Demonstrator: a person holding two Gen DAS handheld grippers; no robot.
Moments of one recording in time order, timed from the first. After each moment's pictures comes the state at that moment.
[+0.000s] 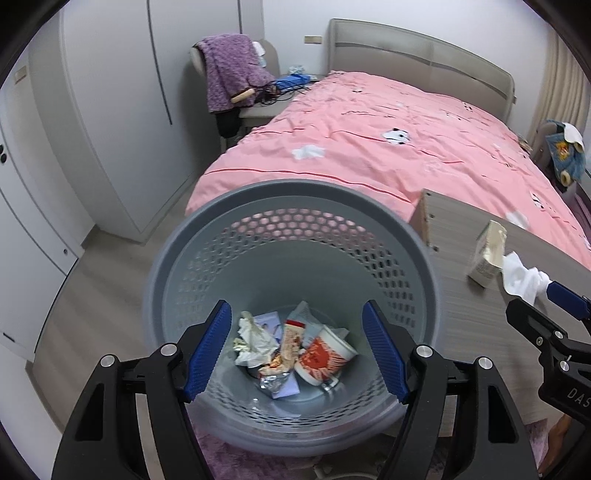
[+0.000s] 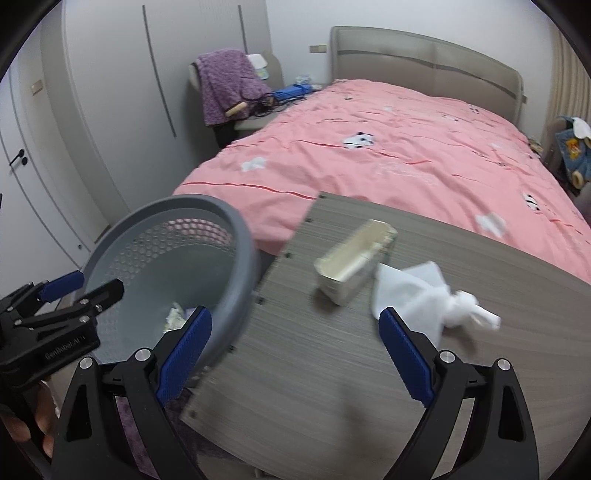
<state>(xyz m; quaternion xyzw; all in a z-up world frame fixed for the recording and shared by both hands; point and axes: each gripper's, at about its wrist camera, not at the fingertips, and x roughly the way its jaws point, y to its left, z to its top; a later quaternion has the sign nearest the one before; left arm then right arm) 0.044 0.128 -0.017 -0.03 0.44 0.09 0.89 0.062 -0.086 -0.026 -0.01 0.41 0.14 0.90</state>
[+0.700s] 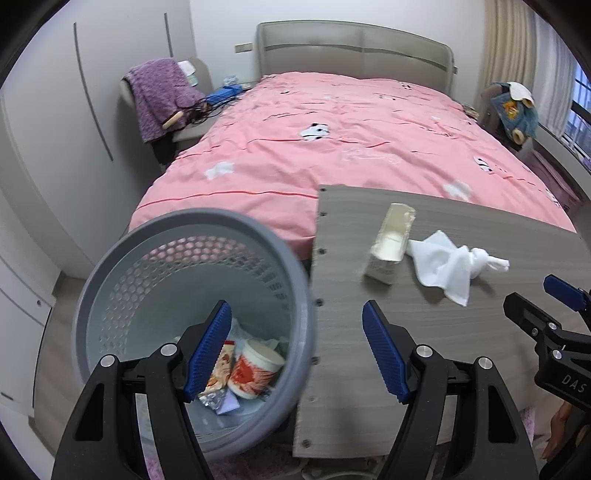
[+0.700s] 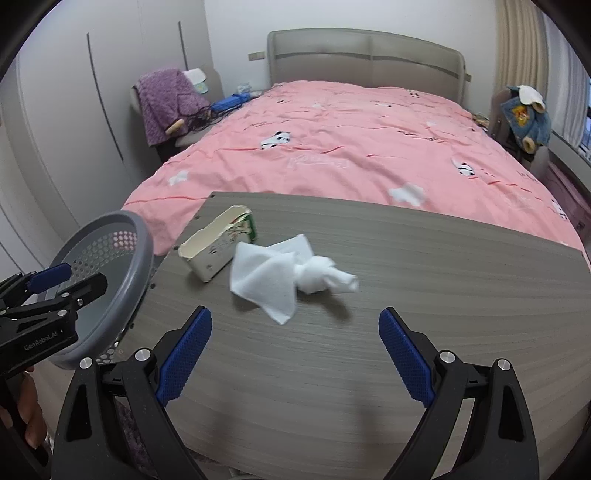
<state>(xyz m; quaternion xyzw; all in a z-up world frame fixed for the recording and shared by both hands) 0.064 0.023 -0.012 0.03 0.43 -0.01 0.90 0.046 -0.190 -0.032 0.03 0.40 0.06 0.91</state>
